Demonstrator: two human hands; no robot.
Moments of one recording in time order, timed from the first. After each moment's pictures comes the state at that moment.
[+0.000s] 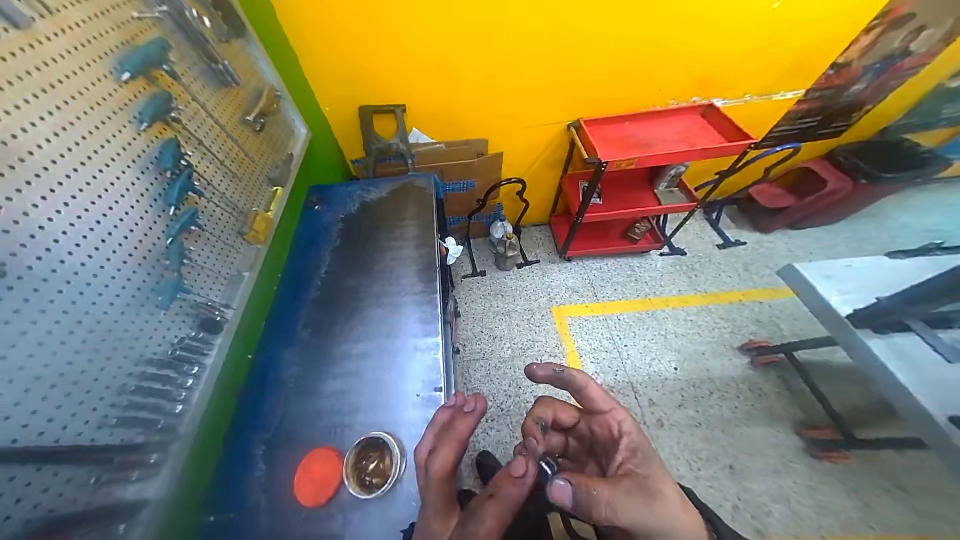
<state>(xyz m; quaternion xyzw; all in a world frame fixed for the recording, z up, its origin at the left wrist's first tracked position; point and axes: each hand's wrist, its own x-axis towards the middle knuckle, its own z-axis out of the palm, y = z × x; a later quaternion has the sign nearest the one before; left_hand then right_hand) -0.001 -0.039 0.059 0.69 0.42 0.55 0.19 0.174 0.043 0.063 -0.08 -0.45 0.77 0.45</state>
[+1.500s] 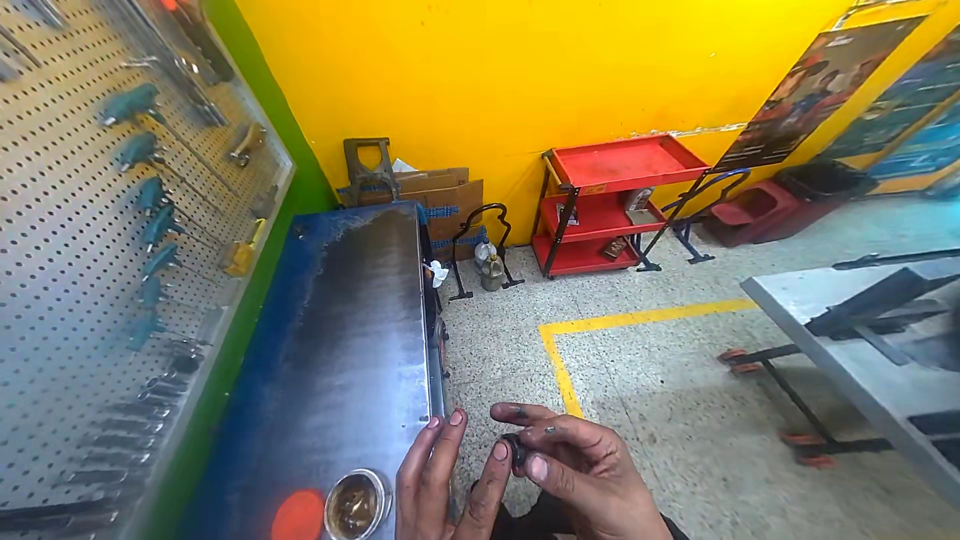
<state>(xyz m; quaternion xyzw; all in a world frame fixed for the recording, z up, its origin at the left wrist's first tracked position) 0.007 -0.028 0.044 0.73 0.54 0.41 0.01 0.180 0.042 0.053 -0.18 -0.45 0.69 0.54</state>
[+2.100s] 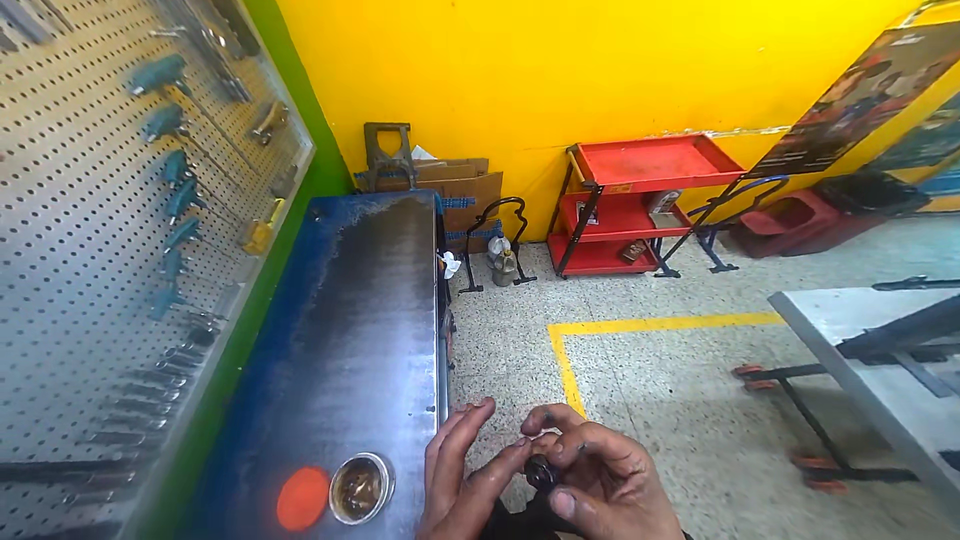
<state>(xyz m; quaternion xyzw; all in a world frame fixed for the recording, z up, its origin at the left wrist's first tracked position) 0.004 -0.024 0.057 0.66 0.46 0.52 0.28 0.182 0.050 0.046 -0.10 -0.51 0.68 0.52</state>
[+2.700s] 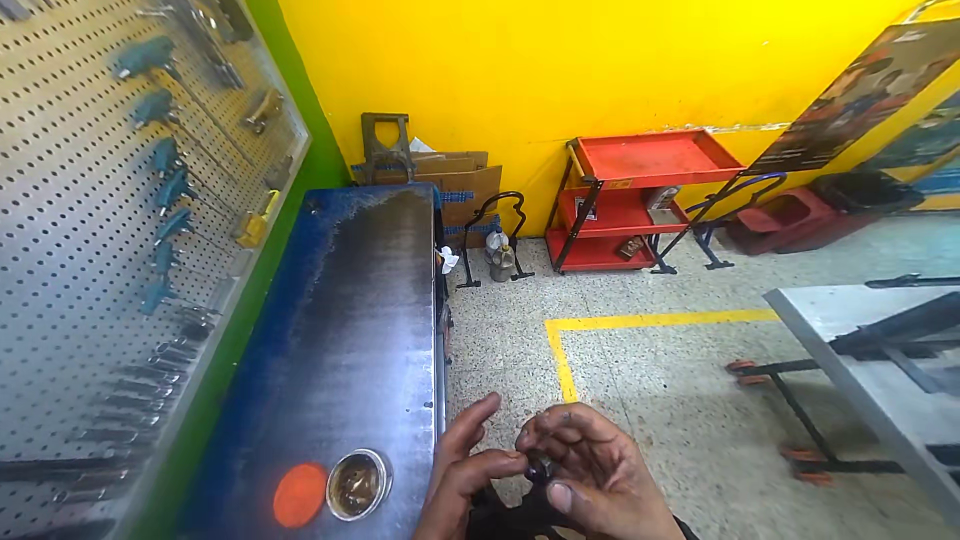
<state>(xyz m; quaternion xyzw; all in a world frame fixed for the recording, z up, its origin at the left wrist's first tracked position) 0.006 -0.022 0.062 0.59 0.35 0.60 0.41 0.180 0.051 0.047 -0.12 -0.48 0.71 0.50</state>
